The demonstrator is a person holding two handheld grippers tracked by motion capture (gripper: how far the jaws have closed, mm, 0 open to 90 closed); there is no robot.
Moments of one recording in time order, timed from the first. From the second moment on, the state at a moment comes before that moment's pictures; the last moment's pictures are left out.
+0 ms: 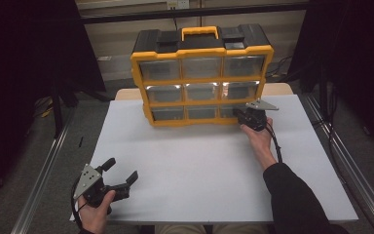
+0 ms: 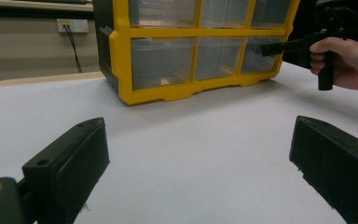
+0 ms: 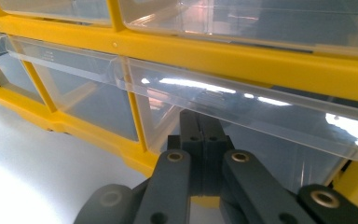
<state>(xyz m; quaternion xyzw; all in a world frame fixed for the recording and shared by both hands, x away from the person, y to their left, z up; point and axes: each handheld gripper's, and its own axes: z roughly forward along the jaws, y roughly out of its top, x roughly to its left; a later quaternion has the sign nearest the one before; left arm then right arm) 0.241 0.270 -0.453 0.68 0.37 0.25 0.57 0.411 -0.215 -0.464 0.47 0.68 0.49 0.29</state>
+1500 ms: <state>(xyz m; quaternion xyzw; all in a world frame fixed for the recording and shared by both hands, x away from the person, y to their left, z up) 0.242 0.271 -0.453 0.68 0.37 0.25 0.58 0.404 -0.218 -0.463 0.47 0.67 0.49 0.29</state>
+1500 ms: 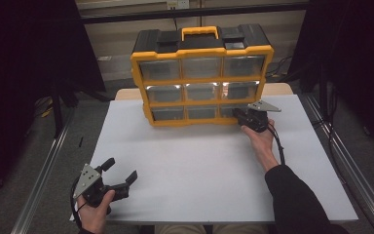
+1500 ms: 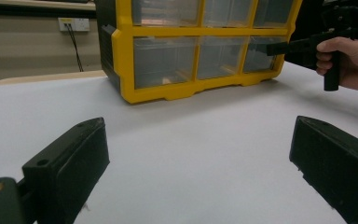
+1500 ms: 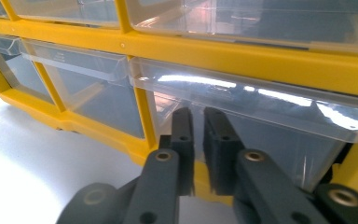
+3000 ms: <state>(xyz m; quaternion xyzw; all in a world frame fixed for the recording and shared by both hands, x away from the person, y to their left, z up) 0.244 0.271 -0.454 0.69 0.38 0.25 0.57 0.365 -0.222 -0.451 0.45 0.67 0.52 0.27</state>
